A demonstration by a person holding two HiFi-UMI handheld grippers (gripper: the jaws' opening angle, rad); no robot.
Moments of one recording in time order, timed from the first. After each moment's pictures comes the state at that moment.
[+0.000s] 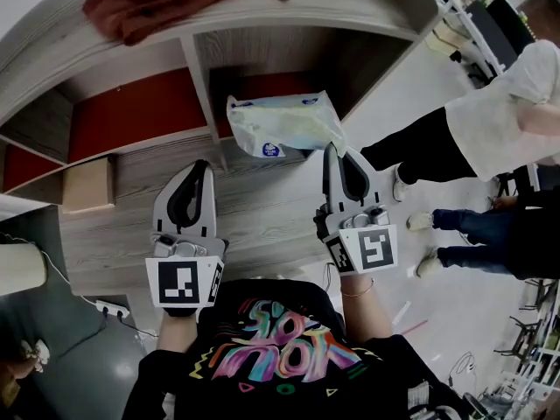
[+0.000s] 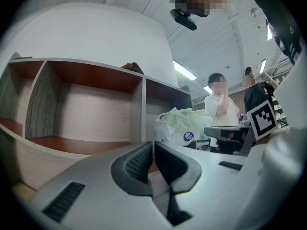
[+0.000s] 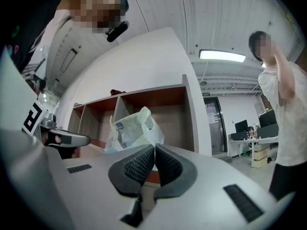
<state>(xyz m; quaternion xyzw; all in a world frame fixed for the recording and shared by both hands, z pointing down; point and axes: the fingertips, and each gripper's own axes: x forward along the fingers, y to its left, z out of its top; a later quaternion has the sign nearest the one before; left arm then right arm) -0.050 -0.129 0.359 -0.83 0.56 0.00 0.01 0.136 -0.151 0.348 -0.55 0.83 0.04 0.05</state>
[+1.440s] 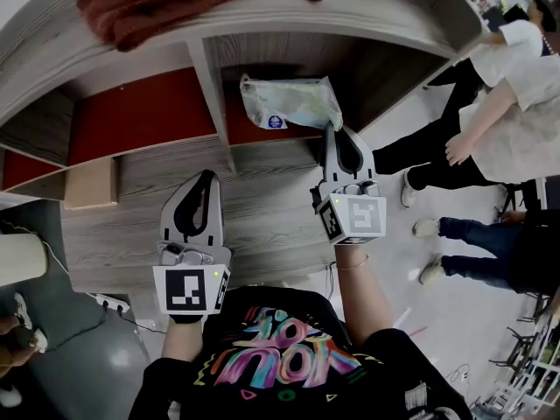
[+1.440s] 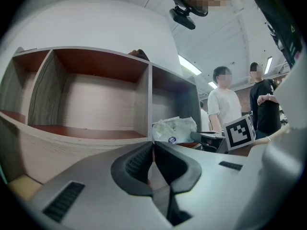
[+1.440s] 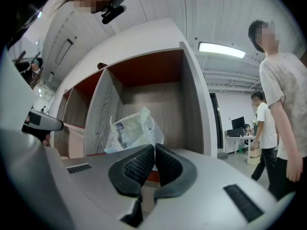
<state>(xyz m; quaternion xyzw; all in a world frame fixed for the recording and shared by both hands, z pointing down) -0.059 -0.142 0.389 -0.82 0.58 -0.02 -0.02 0.129 -0.233 0.396 -0.58 0.82 0.03 0.02</state>
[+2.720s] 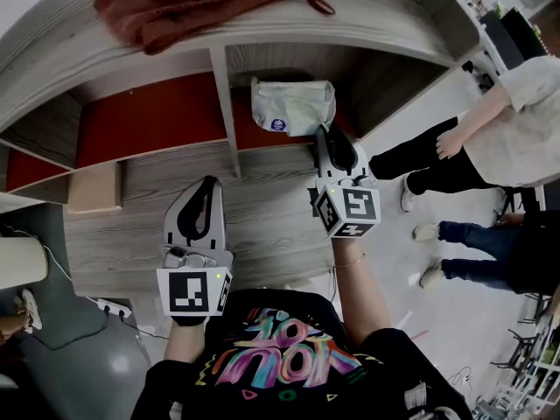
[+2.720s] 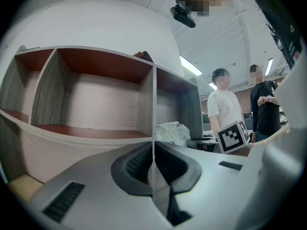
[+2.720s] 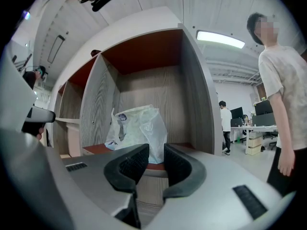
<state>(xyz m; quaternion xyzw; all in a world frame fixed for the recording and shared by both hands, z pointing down) -0.072 -0.138 0.391 -0.82 0.57 -0.02 -0.02 0.119 -0.249 0.432 -0.58 0.81 -0.03 -0.01</state>
